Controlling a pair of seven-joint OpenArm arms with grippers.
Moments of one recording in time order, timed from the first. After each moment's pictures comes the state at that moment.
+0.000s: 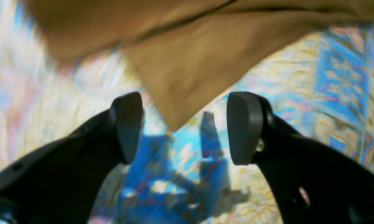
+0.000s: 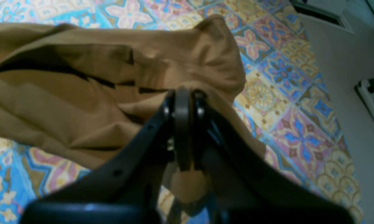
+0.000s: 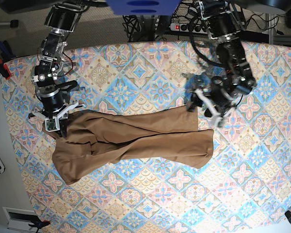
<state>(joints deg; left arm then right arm) 2.8 -1.3 -22.9 94.0 -23.9 -40.4 58.8 -6.5 6.0 21.3 95.8 -5.2 27.1 -14.8</state>
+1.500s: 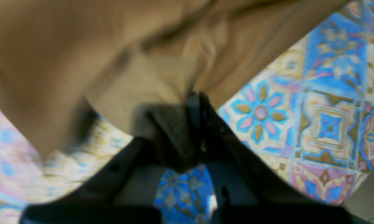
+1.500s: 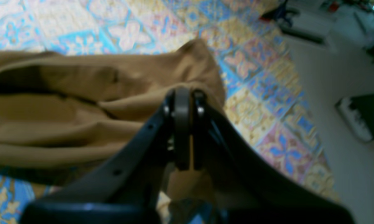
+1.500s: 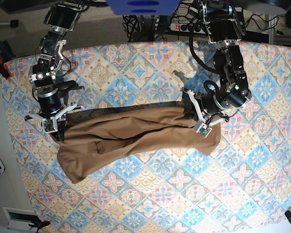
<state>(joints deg) 0.0 -3.2 -11.8 103.0 -22.6 -40.8 68.2 -7.2 6.0 21.7 101.0 -5.3 27.2 -14.5</state>
